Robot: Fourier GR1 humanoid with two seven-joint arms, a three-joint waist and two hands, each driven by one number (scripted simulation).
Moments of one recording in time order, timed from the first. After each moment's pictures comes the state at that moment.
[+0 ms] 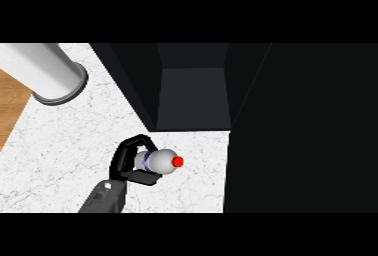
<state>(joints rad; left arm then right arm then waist) -0.34 0.01 0.01 -0.62 0.02 -0.07 -0.87 1.04 -0.42 0.53 -2.50 0.00 0.04 -0.47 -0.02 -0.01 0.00</state>
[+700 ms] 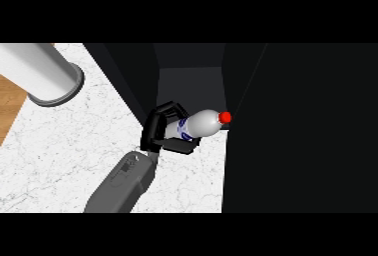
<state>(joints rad) -0.52 0.00 -0.35 -0.84 0.33 0.30 -0.50 1.05 -0.45 0.48 -2.49 -0.01 0.03 -0.51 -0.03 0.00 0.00</state>
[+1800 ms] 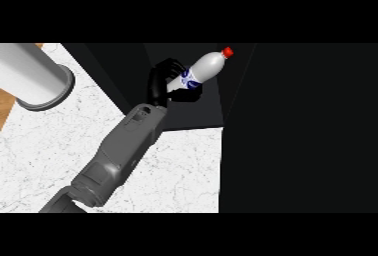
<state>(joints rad) -1.01 0.01 -0.33 -0.35 0.41 0.66 -0.40 1.07 -0.48 0.38 -2.48 -0.05 0.11 -0.59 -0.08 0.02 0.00</state>
